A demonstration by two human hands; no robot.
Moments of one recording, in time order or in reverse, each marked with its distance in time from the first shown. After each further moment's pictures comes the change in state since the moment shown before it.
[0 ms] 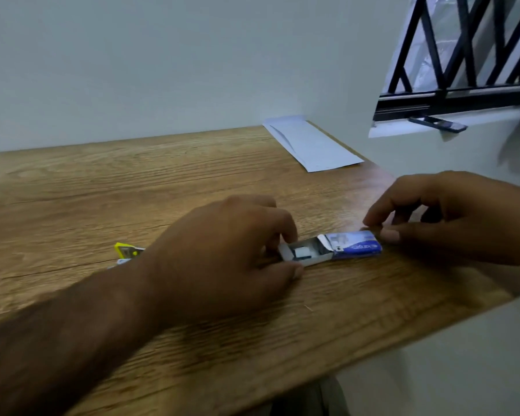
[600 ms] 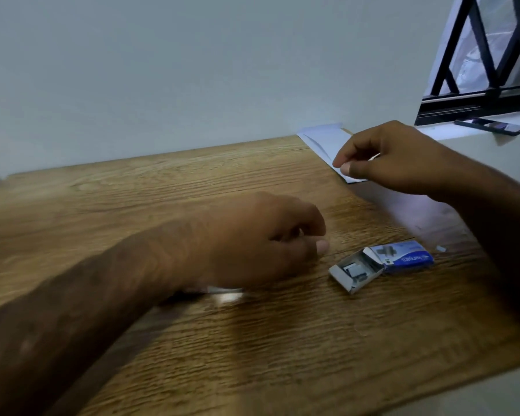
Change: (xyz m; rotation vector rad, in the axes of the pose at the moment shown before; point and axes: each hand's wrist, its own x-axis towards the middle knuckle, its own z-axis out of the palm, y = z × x) left_hand 0.012 -0.021 -0.030 -0.060 -0.246 -0.135; right_hand 0.133 -0.008 0.013 0.176 0.320 -0.049
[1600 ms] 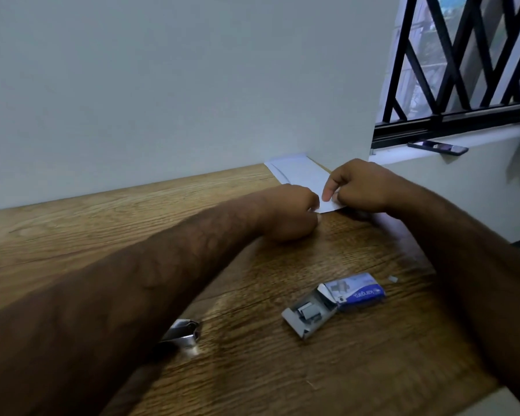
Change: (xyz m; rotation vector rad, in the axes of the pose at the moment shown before) left_hand 0.157 0.010 0.007 0.140 -0.024 -0.033; right_hand 0.021 0.040 -0.013 -0.136 -0.020 0.292
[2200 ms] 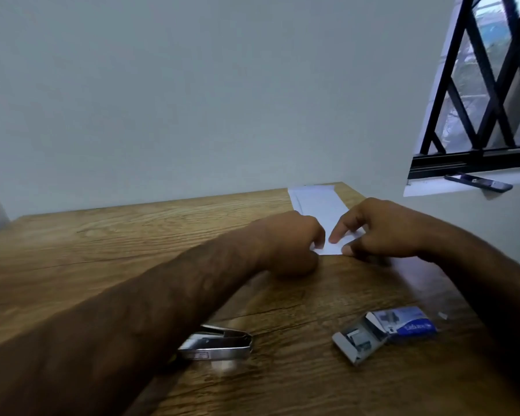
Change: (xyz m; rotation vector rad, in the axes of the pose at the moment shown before) left_hand -0.050 -0.038 -0.002 0.033 0.056 -0.029; right_hand -0.023 -0.042 0.010 -0.169 -0.202 -0.183
